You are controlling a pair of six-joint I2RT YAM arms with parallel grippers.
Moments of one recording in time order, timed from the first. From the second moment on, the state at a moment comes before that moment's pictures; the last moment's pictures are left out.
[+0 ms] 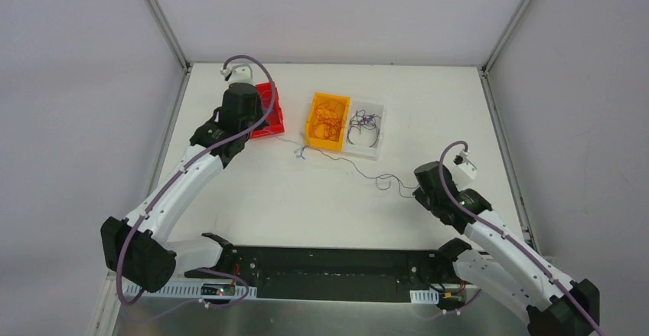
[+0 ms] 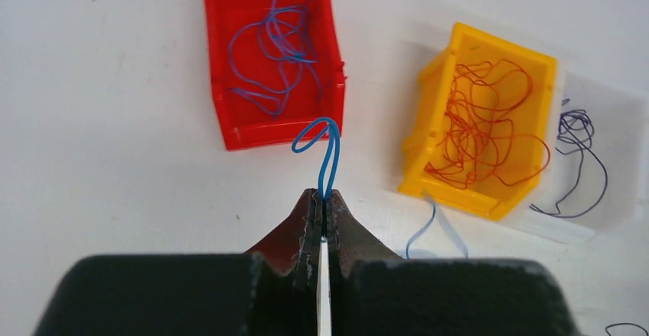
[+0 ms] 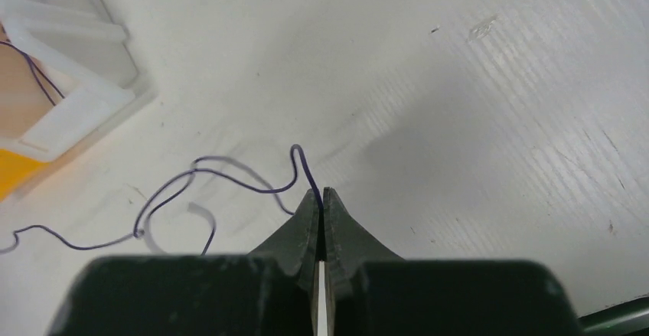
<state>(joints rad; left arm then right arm) -0.43 1.23 1.11 -0.40 -0.36 -0.37 0.60 0.79 0.55 -0.79 0.53 1.19</state>
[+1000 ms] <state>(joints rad) -0.42 0.96 0.84 -0.53 -0.34 -0.56 0.88 1.49 0.97 -0.45 0.02 0.83</state>
